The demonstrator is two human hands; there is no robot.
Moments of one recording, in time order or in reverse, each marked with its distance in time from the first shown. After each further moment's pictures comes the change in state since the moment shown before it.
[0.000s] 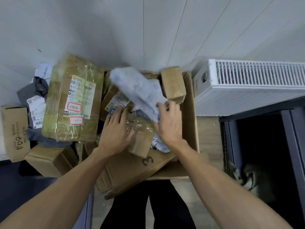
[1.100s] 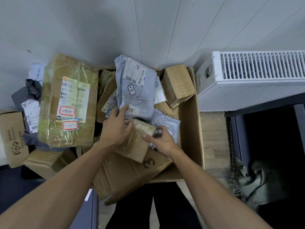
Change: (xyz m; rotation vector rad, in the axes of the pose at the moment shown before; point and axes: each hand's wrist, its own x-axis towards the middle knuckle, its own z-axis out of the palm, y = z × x) left_hand 0.042 -0.008 0.013 -0.121 -0.094 -0.132; right_hand -0.039 0.011 0.039 1.000 -0.736 0.810
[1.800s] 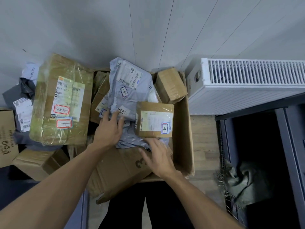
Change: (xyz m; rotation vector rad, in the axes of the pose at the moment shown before) left_hand -0.009 -0.002 0.006 -0.077 -0.019 -0.090; right_hand -0.050 0.036 0.011 -0.681 0.317 -0.687
